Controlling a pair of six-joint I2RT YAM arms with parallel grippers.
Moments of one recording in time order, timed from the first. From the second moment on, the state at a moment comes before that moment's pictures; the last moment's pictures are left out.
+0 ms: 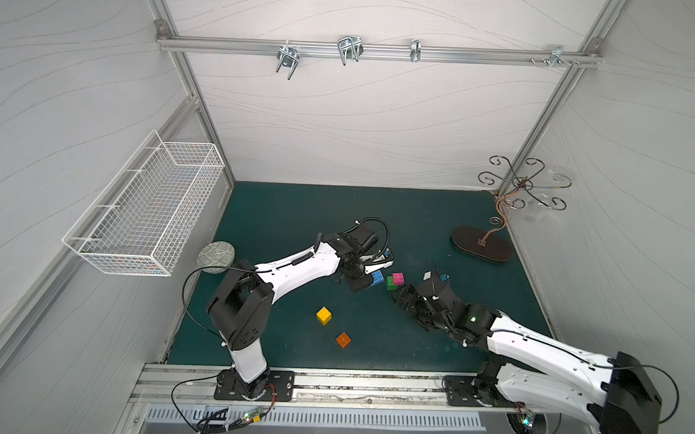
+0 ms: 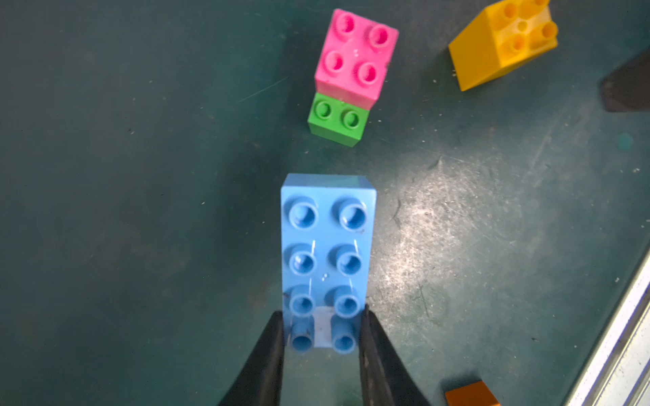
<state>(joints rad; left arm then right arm) -0.73 1.73 1.29 -0.78 0.15 0.41 0.95 1.01 0.54 -0.31 0.09 1.32</state>
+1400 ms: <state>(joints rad) -0.73 1.92 1.50 -0.87 0.23 0.61 0.95 1.19 0.47 0.02 0.23 1.50</state>
